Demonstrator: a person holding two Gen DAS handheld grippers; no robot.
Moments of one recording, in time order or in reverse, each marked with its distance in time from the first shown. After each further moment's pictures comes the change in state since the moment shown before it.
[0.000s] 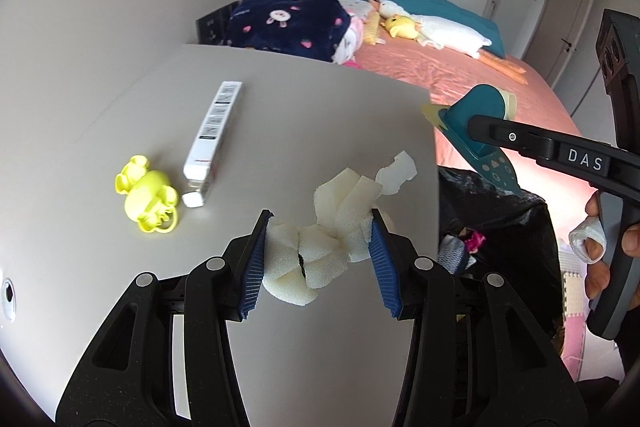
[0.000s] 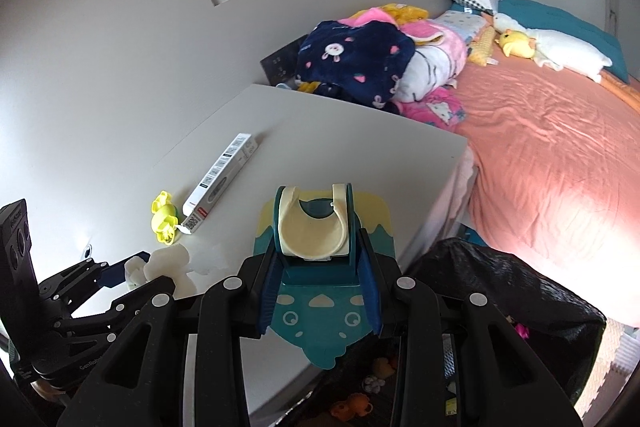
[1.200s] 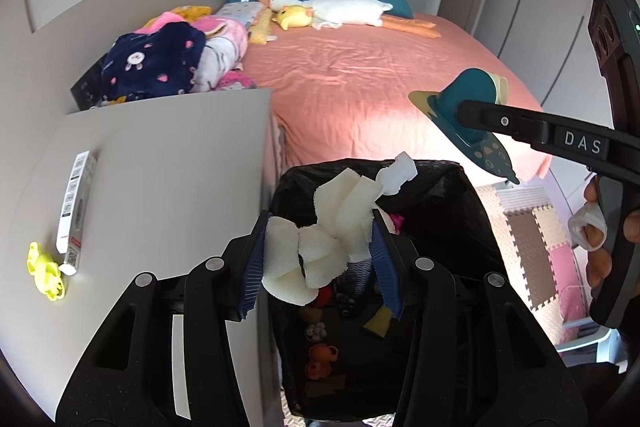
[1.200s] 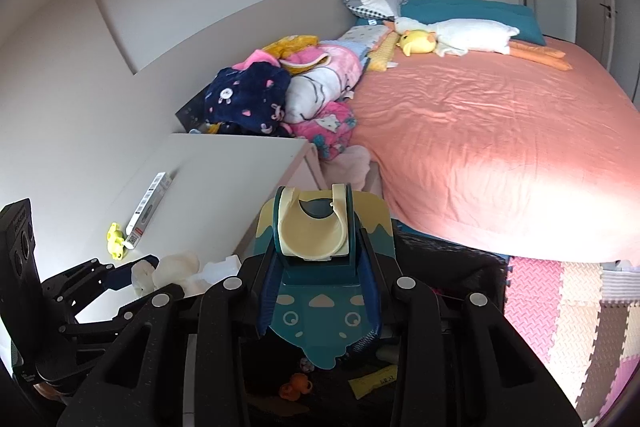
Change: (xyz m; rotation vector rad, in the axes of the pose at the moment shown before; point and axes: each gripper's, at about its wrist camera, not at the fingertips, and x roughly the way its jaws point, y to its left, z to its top) left arm 0.009 -0.154 0.010 0.284 0.019 -0.200; right arm -0.112 -0.114 -0.052 0.204 -0.120 -0.189
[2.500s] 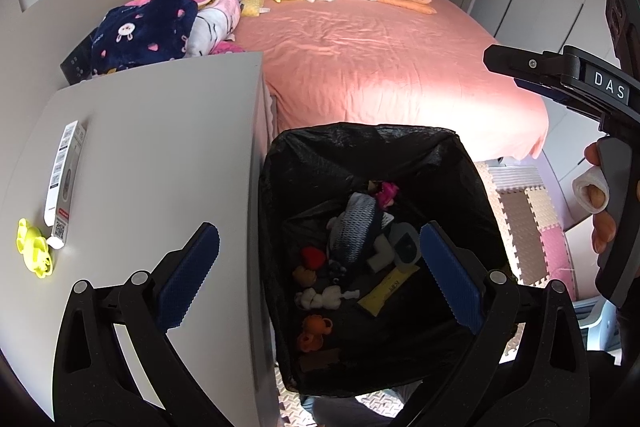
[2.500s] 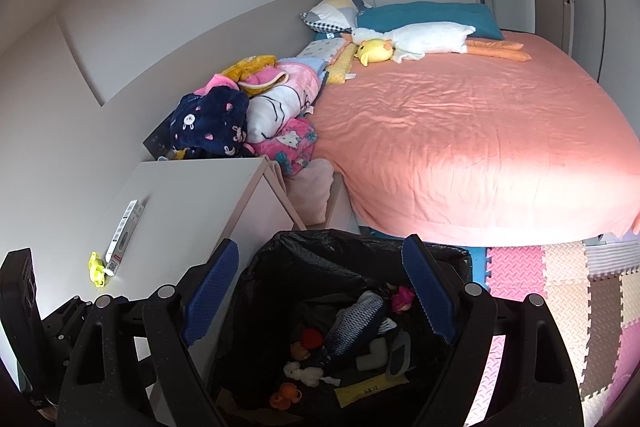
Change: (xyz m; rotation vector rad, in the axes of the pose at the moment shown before) left arm 0.007 0.007 -0.020 -0.017 0.098 -0.023; right arm -0.013 -0.018 -0.004 0.084 -0.054 -0.087
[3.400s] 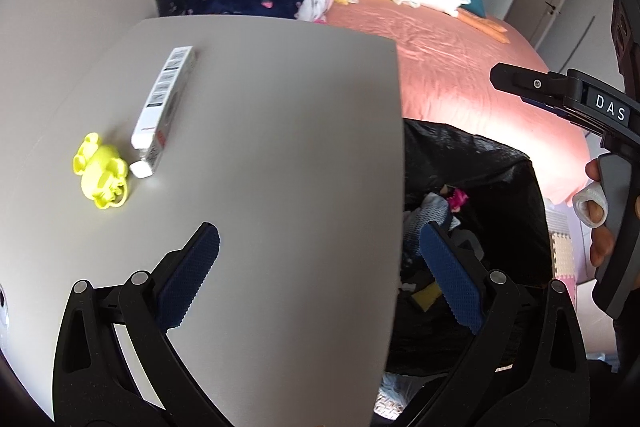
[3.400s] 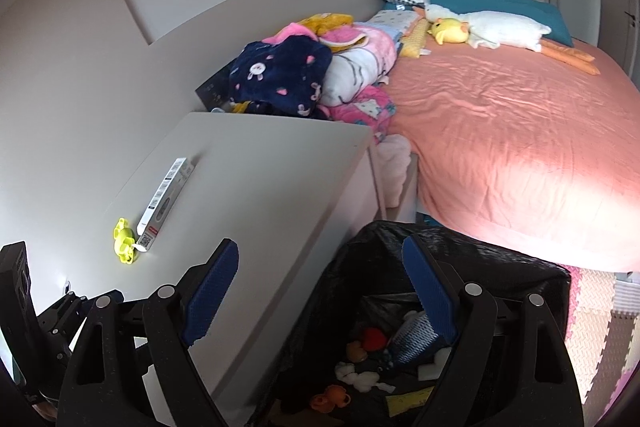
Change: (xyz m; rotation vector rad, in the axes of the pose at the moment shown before) left arm -0.019 0.112 -0.037 -0.242 0.019 0.140; right arm 0.078 0.114 0.001 -0.151 0.129 0.144
